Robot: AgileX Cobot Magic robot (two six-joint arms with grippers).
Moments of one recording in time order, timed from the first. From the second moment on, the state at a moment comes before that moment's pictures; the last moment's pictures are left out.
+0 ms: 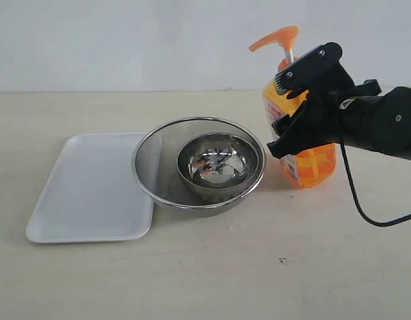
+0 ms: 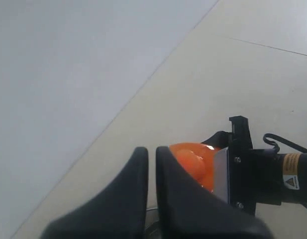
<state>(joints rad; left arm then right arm) -0.72 1.75 -2.05 -0.08 0.91 0.32 0.43 1.65 -0.79 0.48 -0.25 -0.78</state>
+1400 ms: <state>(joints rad) -0.72 1.57 -2.05 0.12 1.10 0.25 0.43 1.62 -0.79 0.64 -0.22 -0.68</state>
